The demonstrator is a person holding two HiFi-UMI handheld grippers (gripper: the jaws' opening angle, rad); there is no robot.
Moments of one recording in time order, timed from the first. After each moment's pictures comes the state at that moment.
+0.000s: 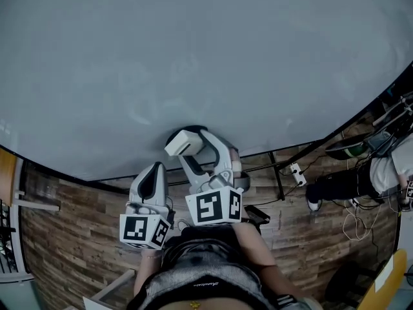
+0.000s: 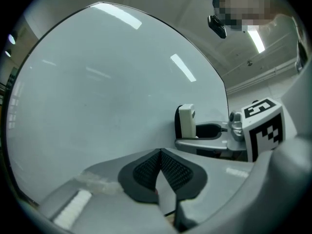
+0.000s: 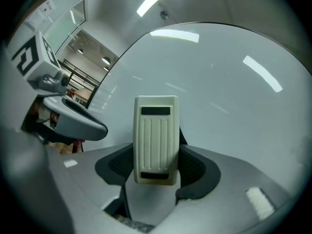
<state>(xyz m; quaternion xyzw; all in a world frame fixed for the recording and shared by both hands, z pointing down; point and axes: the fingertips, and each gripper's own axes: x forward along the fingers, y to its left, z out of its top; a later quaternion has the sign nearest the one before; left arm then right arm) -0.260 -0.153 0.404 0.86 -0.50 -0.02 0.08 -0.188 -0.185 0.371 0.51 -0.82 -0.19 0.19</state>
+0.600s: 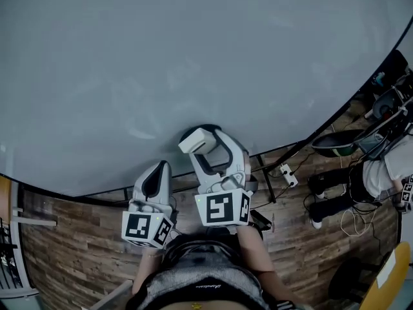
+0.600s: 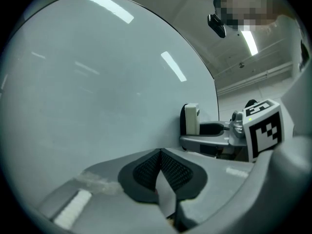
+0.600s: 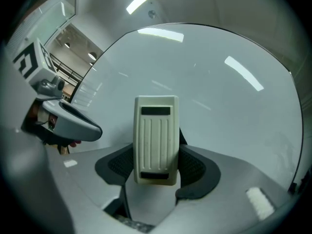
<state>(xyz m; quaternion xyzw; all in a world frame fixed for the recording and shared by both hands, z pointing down) -0.126 -0.163 0.393 0.89 -0.45 -0.02 0.08 -0.037 -0.183 0.352 0.58 -0.78 -0.18 0.18</state>
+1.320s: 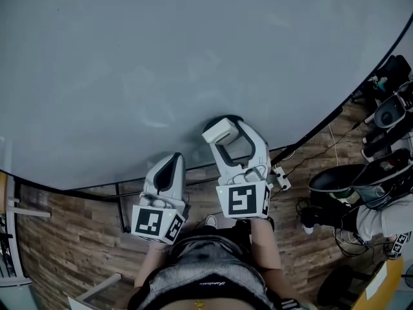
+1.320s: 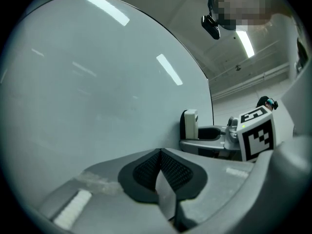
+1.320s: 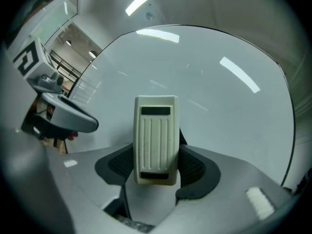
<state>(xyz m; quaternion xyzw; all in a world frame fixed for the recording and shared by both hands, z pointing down) -0.011 -0.161 0.384 0.90 -0.43 -0.05 0.07 0.089 -0.186 0.348 0.58 -0.77 -0.19 0.18</state>
